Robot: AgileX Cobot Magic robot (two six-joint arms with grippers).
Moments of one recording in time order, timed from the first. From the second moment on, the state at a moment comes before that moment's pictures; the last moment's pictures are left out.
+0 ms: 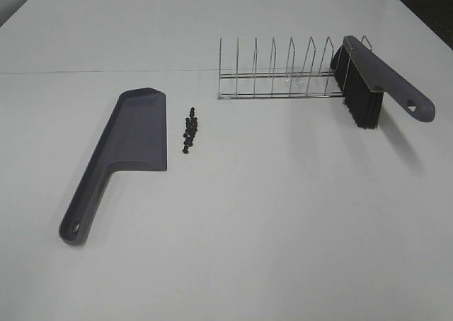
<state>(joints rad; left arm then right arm) -0.08 -0.01 -0.50 -0.06 1.07 0.13 -0.01 0.00 -0.51 0.17 1.08 -0.19</state>
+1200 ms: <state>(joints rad) -0.08 -0.01 -0.50 -0.06 1.07 0.13 -0.01 0.00 -0.51 0.17 1.08 -0.19</state>
